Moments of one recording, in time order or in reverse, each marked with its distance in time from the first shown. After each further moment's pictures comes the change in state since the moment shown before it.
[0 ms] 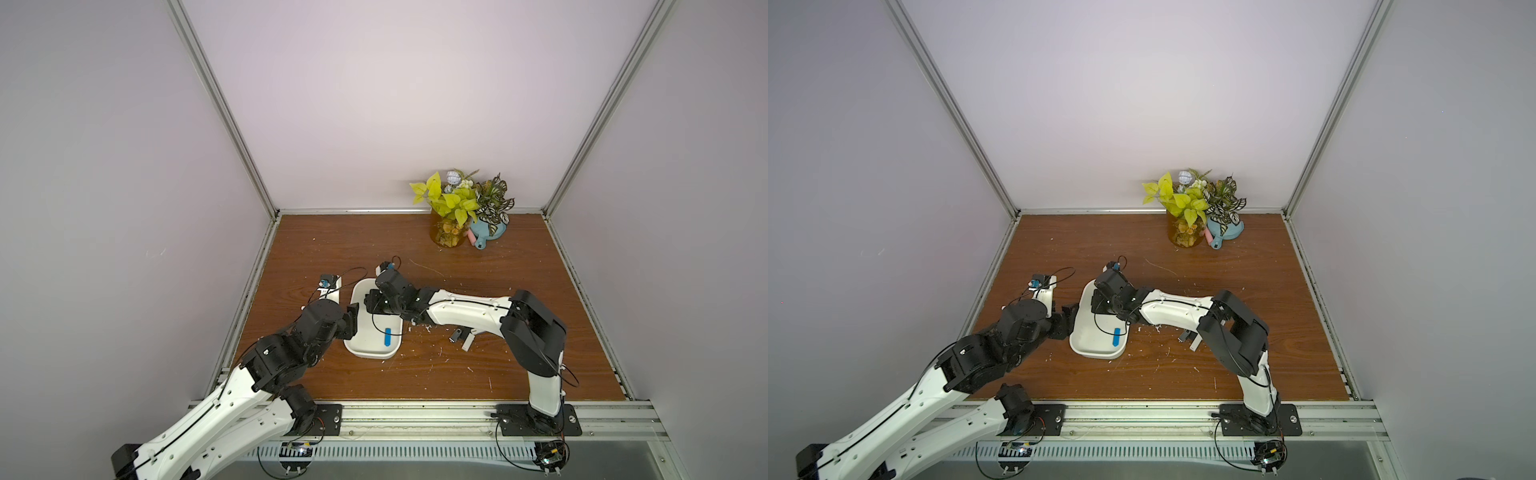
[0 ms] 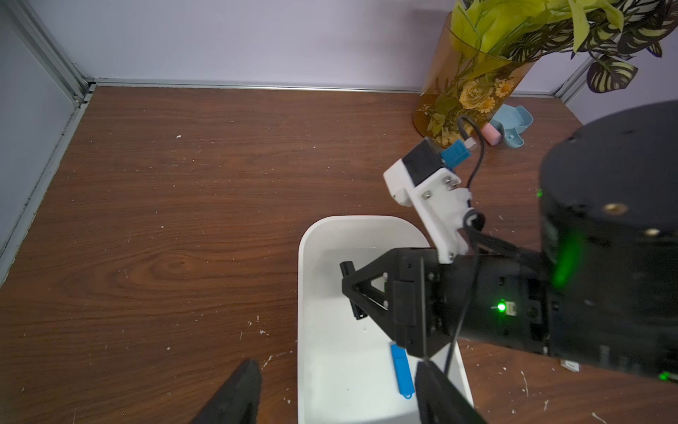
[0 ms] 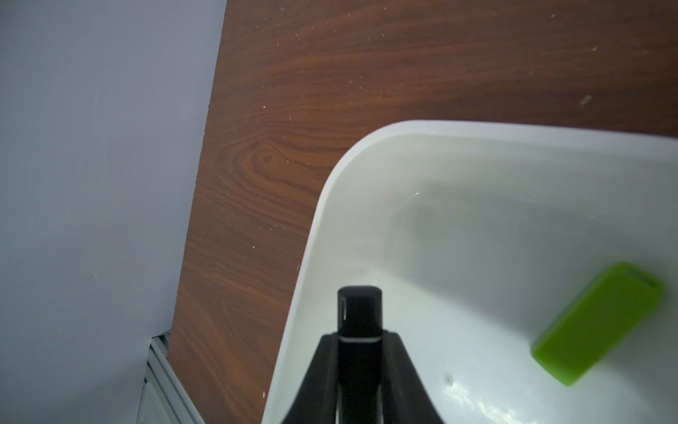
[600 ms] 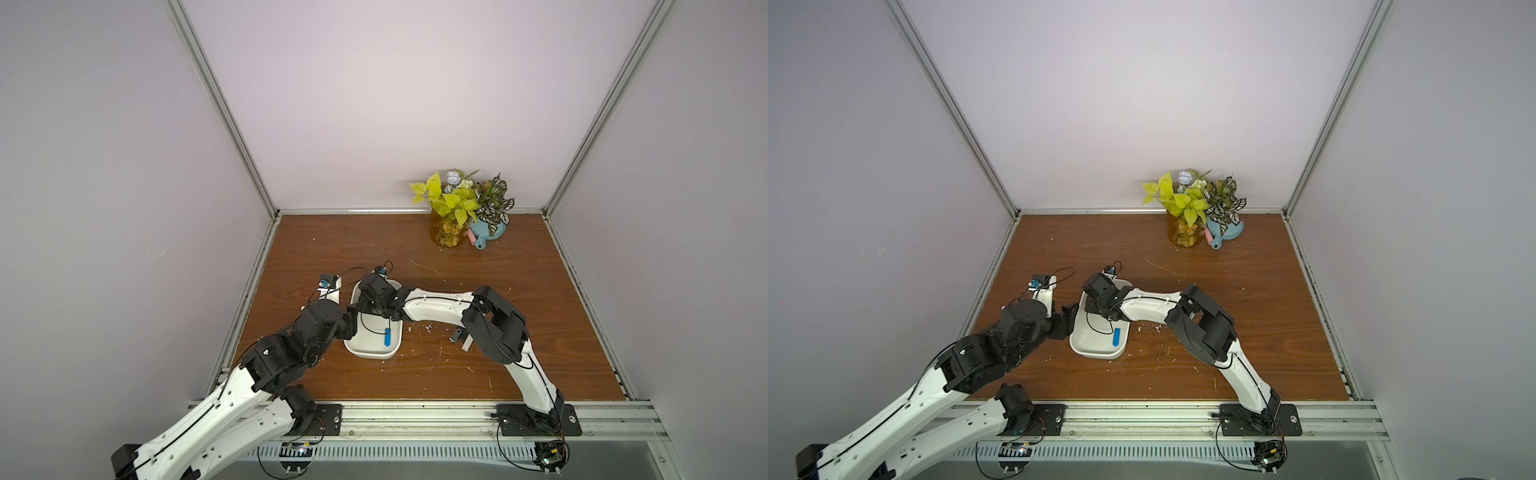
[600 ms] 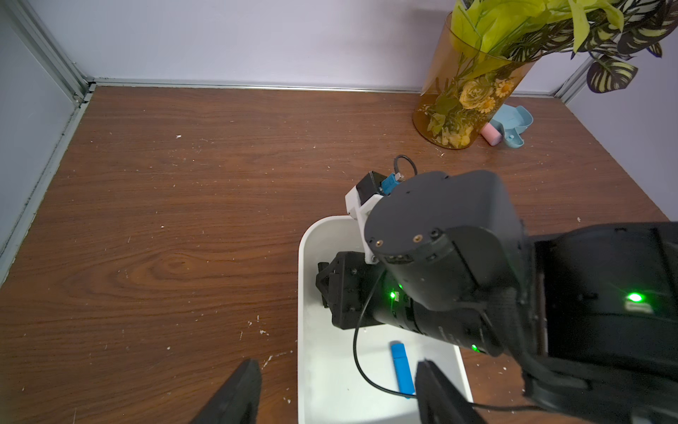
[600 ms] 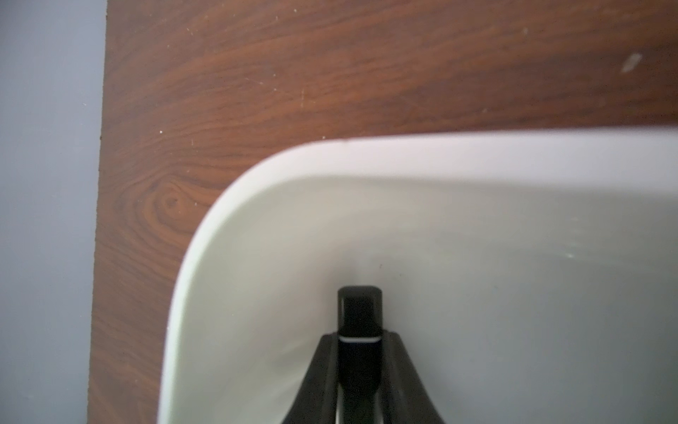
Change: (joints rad) left arm 0.000 -0.002 0.000 0.000 0.000 0.000; right arm 0.002 0.246 0.200 -0.064 0.102 0.099
